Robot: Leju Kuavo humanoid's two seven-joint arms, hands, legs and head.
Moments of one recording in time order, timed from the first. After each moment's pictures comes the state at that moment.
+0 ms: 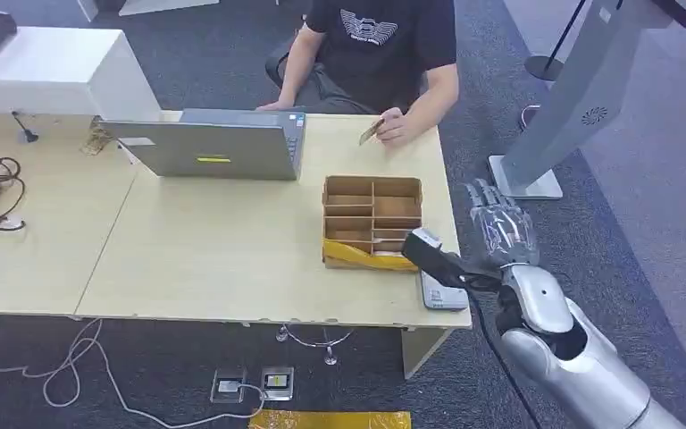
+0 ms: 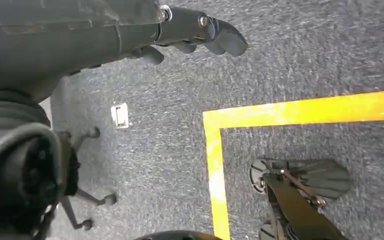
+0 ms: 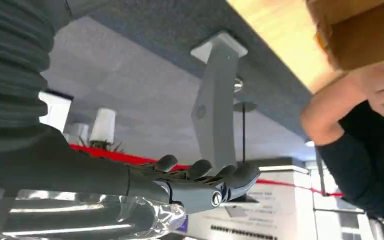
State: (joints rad) left arm -0.12 0.07 -1.38 -0.27 0.88 0.30 0.05; right arm -0.45 -0.46 0.71 -1.64 0.77 0.03 0.70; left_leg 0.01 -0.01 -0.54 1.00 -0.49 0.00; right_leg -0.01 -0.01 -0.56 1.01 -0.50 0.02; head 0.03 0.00
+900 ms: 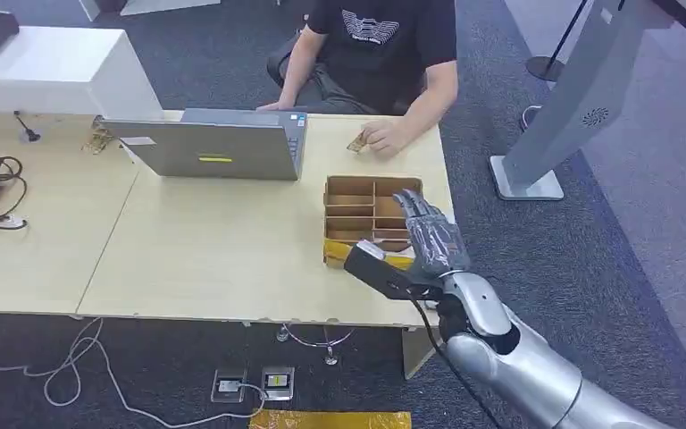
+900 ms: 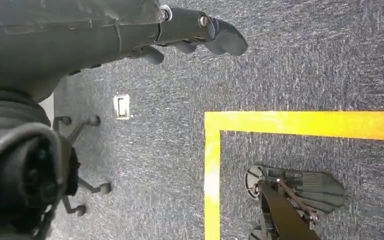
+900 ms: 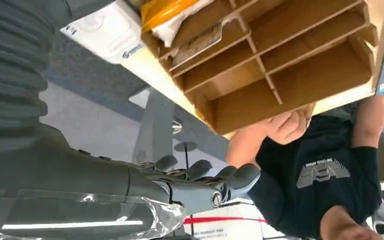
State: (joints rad) left arm -0.12 0.07 -1.36 -0.27 0.93 0.34 0.05; right arm -0.57 -0.32 0.96 -1.45 0.61 -0.23 0.61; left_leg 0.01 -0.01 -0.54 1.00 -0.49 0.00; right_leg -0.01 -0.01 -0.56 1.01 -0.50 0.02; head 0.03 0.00
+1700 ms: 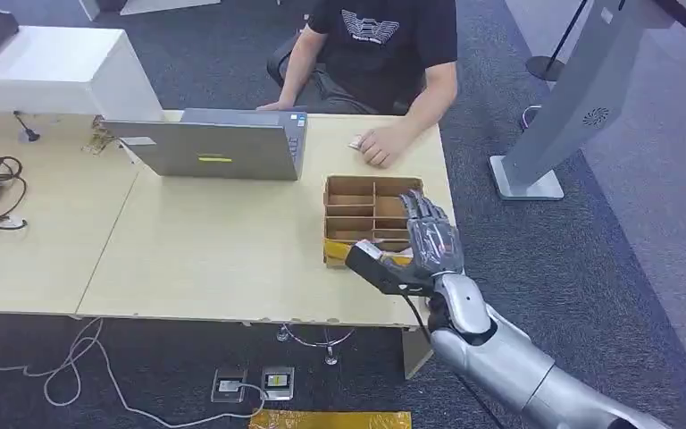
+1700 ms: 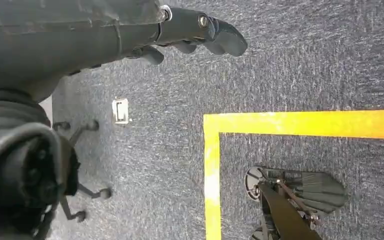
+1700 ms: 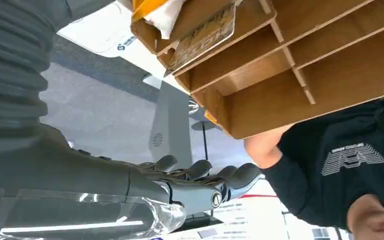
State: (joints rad) left arm -0.12 0.07 -1.36 -0.27 0.91 0.32 0.05; right arm -0.62 -0.24 1.03 -1.15 0.69 -0.43 0.58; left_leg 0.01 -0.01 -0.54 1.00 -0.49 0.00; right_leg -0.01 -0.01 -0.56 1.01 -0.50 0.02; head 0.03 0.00
